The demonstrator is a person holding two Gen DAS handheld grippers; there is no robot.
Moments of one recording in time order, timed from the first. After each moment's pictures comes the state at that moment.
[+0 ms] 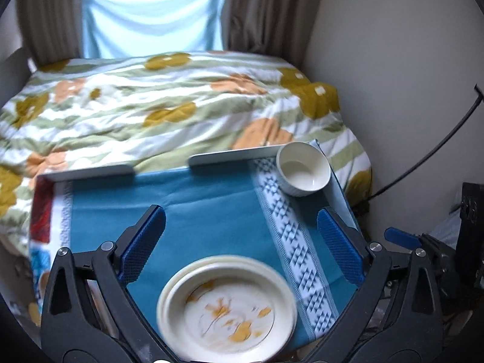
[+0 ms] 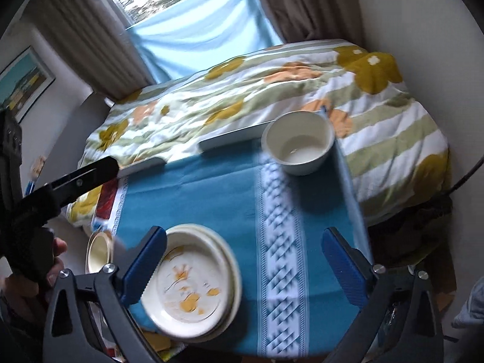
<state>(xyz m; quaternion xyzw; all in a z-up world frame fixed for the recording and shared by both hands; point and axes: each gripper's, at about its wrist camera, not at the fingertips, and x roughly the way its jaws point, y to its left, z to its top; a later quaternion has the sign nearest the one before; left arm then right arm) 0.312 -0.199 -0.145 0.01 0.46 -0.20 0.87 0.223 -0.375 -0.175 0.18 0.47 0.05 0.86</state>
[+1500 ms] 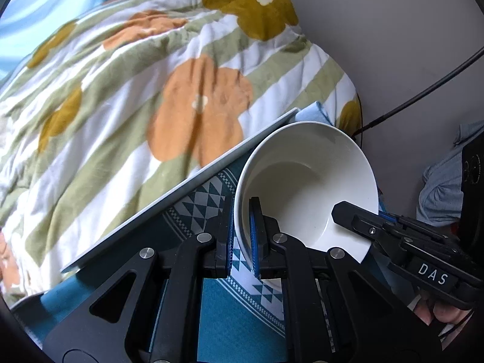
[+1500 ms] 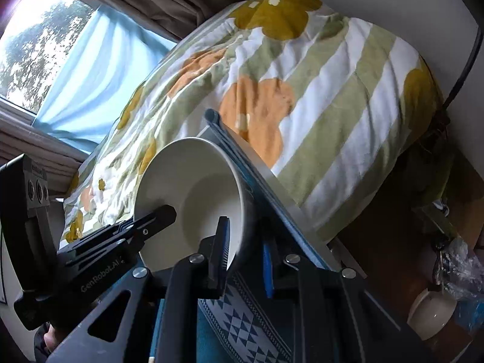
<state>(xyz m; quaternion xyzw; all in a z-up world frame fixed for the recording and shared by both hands) 0.472 -0.355 -0.295 0.13 0.57 -0.35 0.74 0.350 -0.466 -0.289 0.37 0.49 -0.11 0.78</state>
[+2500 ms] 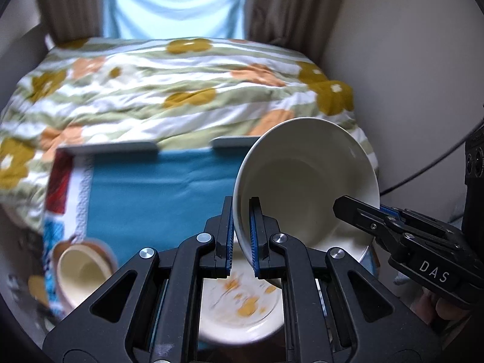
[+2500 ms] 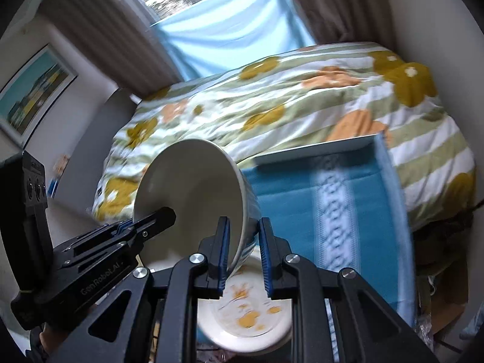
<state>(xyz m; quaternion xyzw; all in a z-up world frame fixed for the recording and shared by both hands) 0.276 -0.135 -0.125 -0.03 0.48 -0.14 0.86 0.262 -0.298 -0.132 0.18 0.48 0.13 0.85</state>
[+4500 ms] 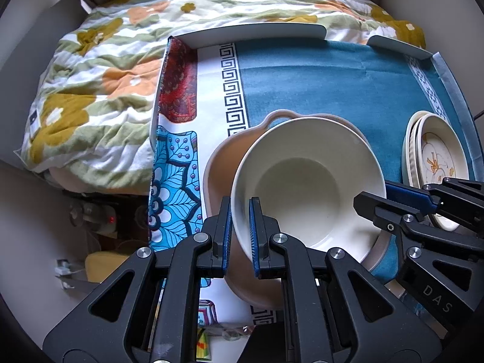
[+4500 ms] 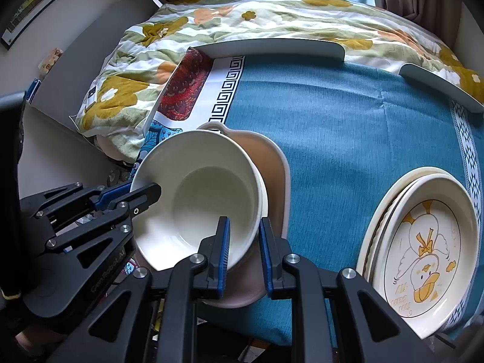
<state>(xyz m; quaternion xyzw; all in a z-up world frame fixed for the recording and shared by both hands) 0.253 0.119 -0.264 0.08 0.57 -0.06 0.81 0.254 -0.011 -0.261 0.06 0.59 0.15 0.79</state>
